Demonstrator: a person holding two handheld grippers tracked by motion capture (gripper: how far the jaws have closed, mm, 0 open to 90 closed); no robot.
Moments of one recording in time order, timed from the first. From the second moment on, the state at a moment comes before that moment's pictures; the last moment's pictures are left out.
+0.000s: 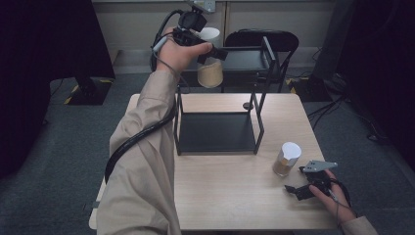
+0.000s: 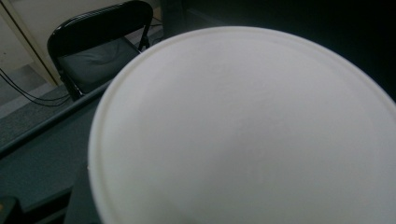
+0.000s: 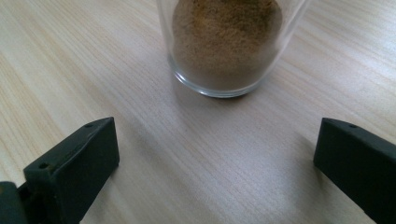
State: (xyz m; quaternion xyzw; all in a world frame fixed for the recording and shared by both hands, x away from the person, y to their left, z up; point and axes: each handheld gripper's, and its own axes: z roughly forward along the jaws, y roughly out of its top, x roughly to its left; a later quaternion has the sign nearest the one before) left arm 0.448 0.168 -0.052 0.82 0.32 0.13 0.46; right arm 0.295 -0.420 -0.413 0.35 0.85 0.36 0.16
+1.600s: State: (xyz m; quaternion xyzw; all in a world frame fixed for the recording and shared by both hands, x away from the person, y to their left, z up) left arm 0.499 0.163 -0.054 0.82 0.35 0.18 0.42; right arm 0.296 -0.420 -0.413 0.35 0.85 0.36 0.16
